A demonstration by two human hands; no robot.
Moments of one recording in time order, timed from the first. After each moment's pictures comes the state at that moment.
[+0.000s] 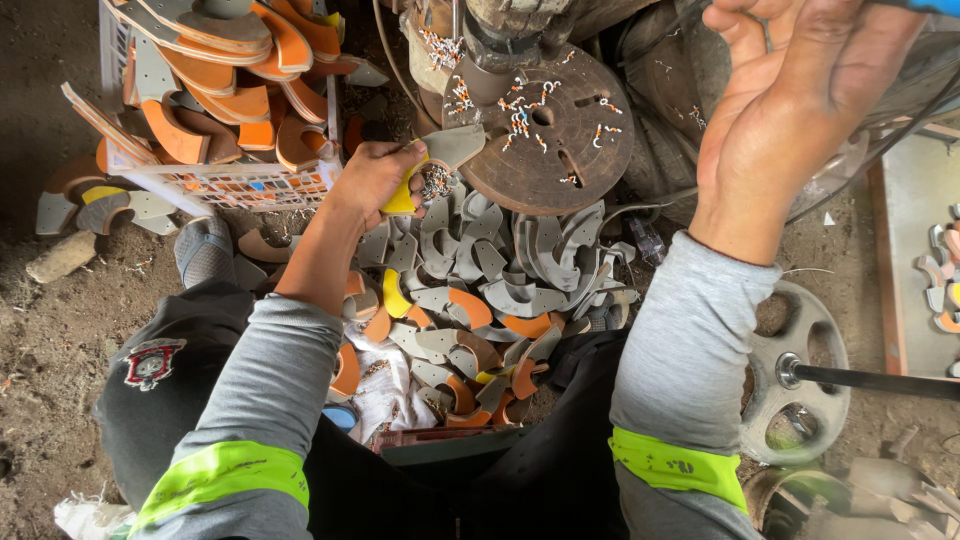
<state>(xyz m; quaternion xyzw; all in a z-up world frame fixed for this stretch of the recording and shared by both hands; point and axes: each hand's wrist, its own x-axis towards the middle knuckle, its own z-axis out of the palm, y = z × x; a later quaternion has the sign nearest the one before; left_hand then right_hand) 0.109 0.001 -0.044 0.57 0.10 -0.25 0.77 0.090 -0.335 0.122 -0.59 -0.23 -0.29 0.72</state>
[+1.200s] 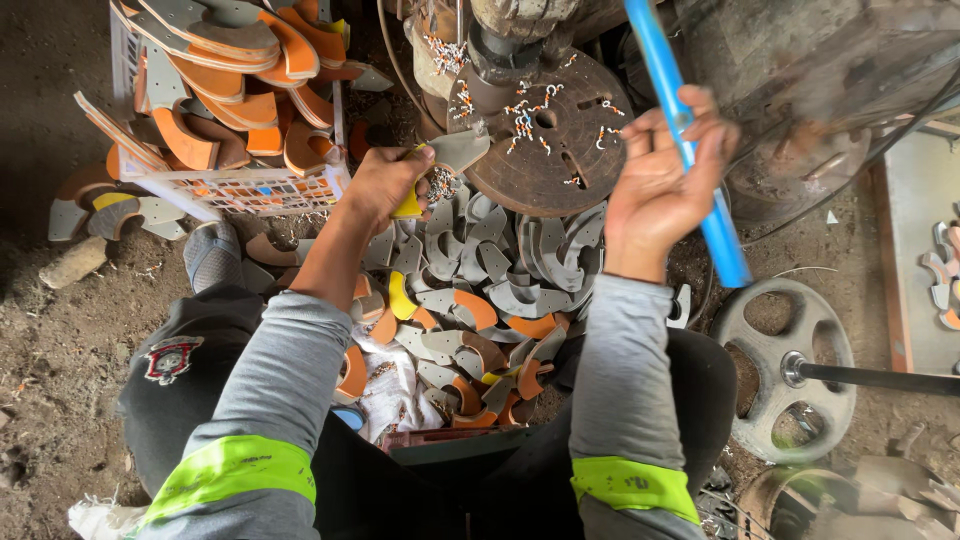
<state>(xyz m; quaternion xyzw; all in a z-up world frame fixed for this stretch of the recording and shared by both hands) 0.113 -0.003 -0.056 0.61 0.11 -0.23 0.75 0.063 -0.290 0.037 -0.45 -0.15 -0.30 0.83</state>
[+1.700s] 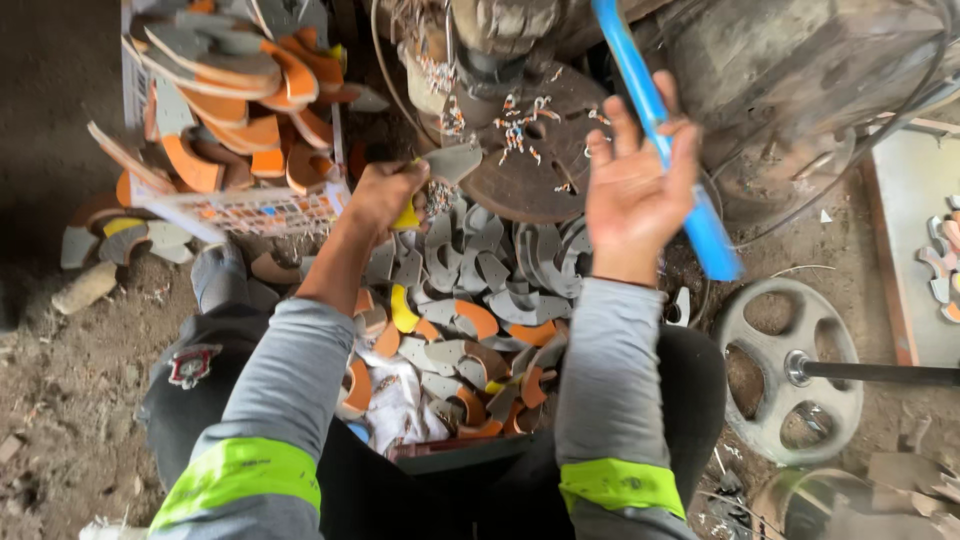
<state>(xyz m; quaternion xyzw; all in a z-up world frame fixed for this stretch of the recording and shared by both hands) 0.115 -0.004 -0.049 0.60 0.09 -0.23 0.76 0.053 -0.274 0.061 -0.39 -0.13 -0.21 0.89</state>
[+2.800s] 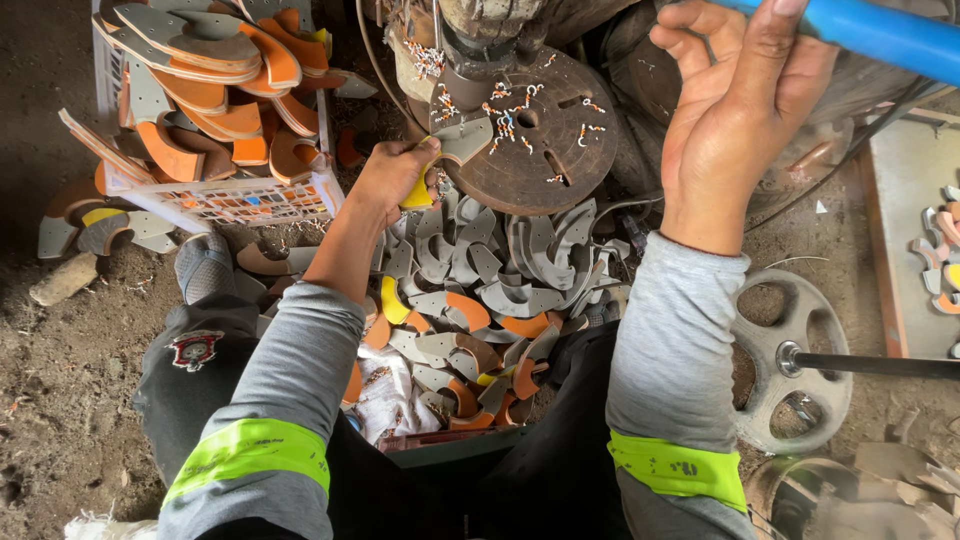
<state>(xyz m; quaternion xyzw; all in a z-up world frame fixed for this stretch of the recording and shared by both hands) 0.128 -0.031 -0.056 0.56 0.10 -0.24 0.78 0.078 -0.319 0.123 -0.58 -0.21 -0.29 0.73</state>
